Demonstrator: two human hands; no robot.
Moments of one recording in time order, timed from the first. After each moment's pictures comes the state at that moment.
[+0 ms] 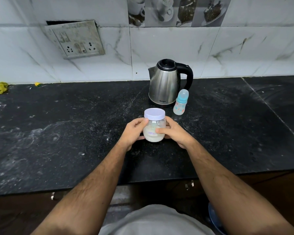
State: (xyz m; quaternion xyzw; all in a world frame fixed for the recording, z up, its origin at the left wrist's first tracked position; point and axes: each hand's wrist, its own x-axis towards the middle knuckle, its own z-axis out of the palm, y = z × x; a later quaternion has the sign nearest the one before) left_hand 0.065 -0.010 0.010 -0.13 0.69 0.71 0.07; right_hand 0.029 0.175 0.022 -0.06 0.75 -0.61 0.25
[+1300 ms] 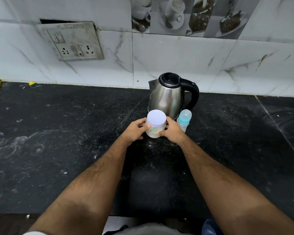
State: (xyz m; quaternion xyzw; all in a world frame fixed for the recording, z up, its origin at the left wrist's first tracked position) left_hand -0.062 -0.006 -0.007 -0.14 0.75 0.64 0.12; right_hand -0.120 0.173 -0.013 -0.08 0.88 -0.44 0.18
